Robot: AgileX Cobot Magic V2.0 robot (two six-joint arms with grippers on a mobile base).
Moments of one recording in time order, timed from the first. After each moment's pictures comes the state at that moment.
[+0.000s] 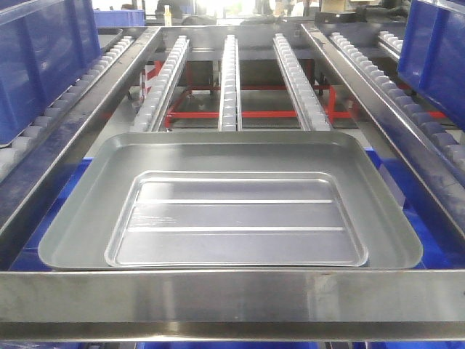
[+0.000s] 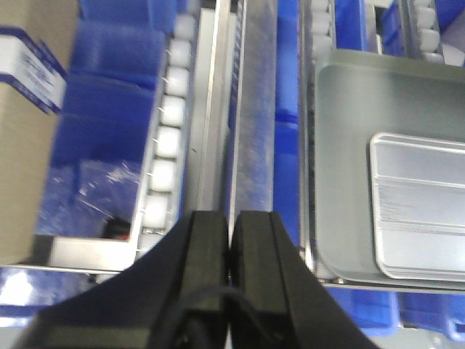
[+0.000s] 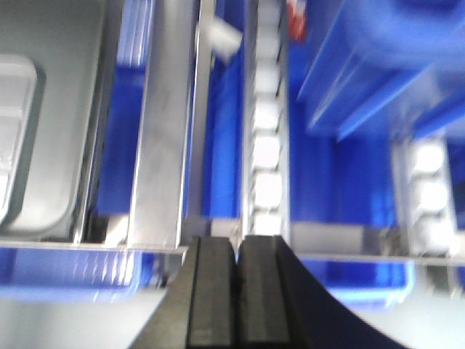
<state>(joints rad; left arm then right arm) -0.02 0.70 -0.72 -0.17 0.75 0.03 -0.02 0.72 -0.58 -0.02 0.71 0.01</state>
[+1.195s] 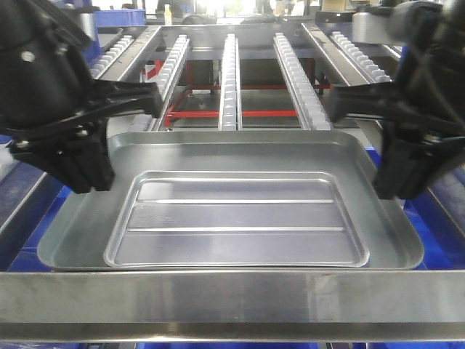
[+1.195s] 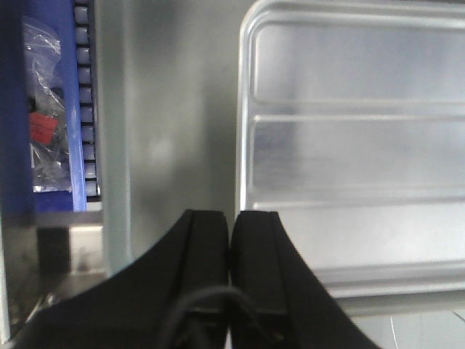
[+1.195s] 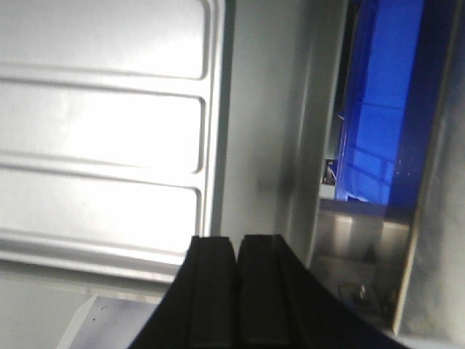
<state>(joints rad) -0.65 1.55 -1.01 0.16 0.64 -0.66 0.41 1.50 -0.95 0.01 0.70 0.40</state>
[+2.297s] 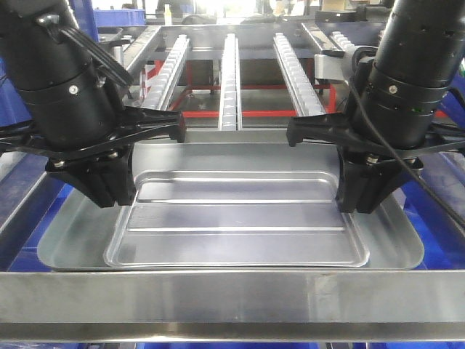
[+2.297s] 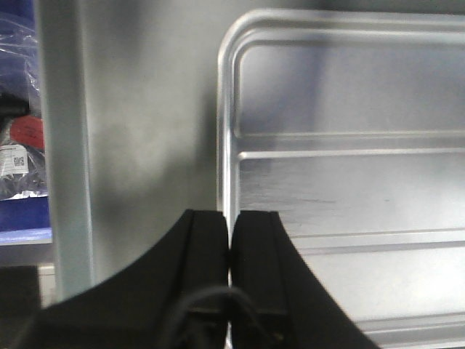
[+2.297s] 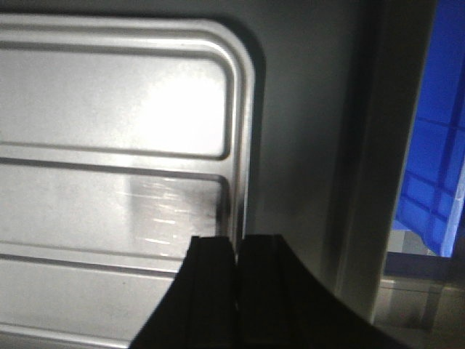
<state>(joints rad) -0.65 1.66 -1.05 0.17 0.60 -0.66 0.41 1.69 -1.06 0.02 0.66 0.42</state>
